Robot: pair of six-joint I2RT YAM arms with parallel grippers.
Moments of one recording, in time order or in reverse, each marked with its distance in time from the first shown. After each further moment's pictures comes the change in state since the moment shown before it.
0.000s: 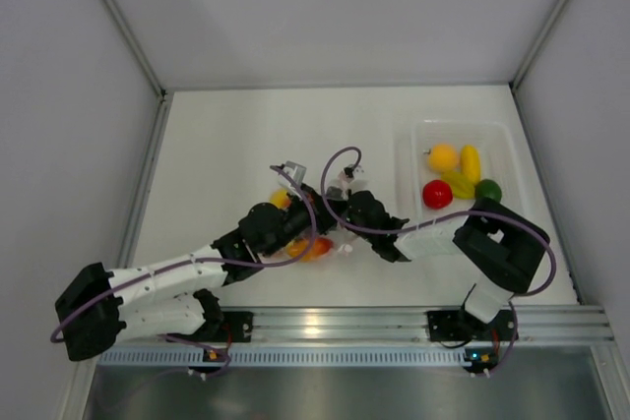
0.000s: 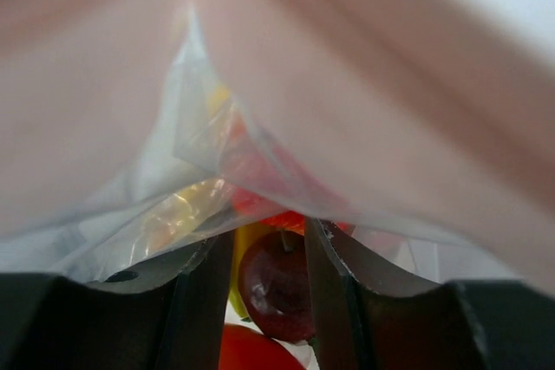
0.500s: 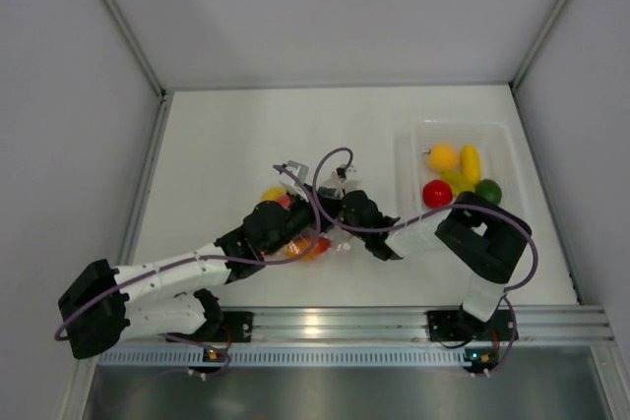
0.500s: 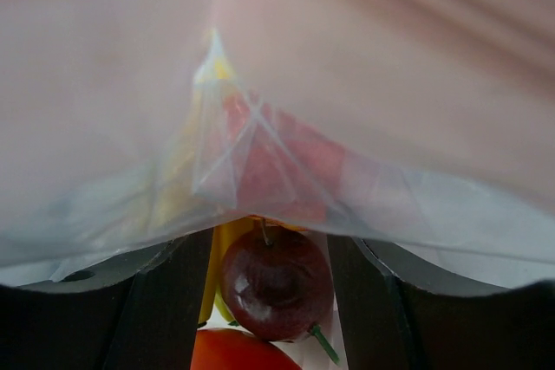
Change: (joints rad) left arm 0.018 0.035 0.000 -0.021 -0.031 0.043; right arm 0.000 0.109 0.049 0.077 -0.003 -0.049
